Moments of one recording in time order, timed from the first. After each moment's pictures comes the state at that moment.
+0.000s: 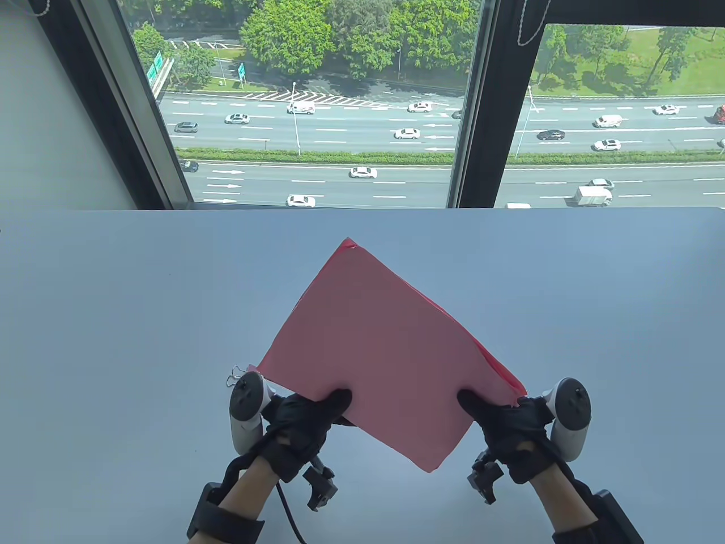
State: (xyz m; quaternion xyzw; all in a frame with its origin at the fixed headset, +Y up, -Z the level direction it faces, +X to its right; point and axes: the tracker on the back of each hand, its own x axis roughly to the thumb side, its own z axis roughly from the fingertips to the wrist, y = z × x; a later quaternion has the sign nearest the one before) left_hand -0.160 -0.734 -0.302 -0.10 -0.20 0.73 0.64; right_hand 0.205 -0.724 -0.296 0.16 0.01 0.69 0.70
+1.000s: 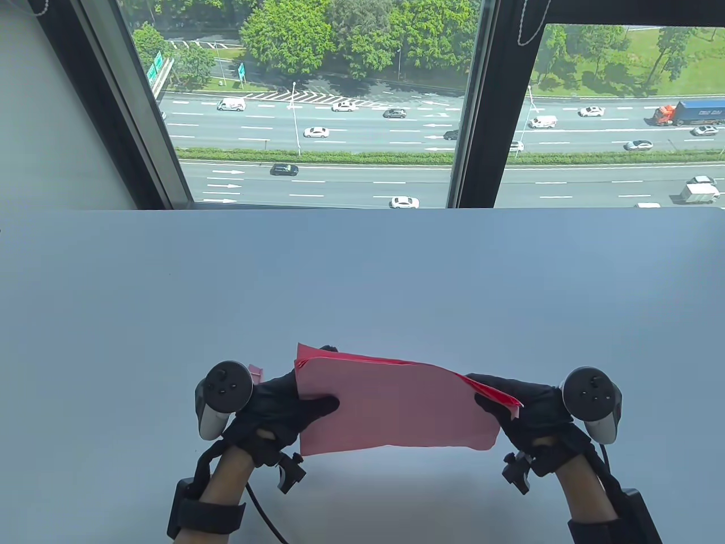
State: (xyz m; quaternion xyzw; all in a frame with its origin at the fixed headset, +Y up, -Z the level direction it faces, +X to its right) left_hand -0.196 -0.721 -0.315 -0.04 -0.23 0.53 0.81; right_hand 0.234 -0.698 -0.301 0.22 -0.02 0.83 0.52
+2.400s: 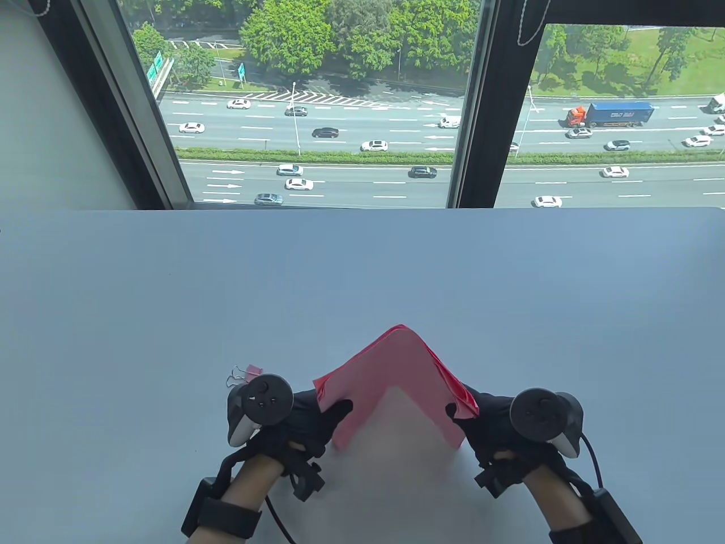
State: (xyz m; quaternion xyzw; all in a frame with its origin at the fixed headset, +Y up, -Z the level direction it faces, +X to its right) left_hand -0.165 -0.752 -0.312 -0.02 -0.23 0.46 0.86; right_hand 0.196 -0.724 -0.292 0.20 -0.09 0.89 0.40
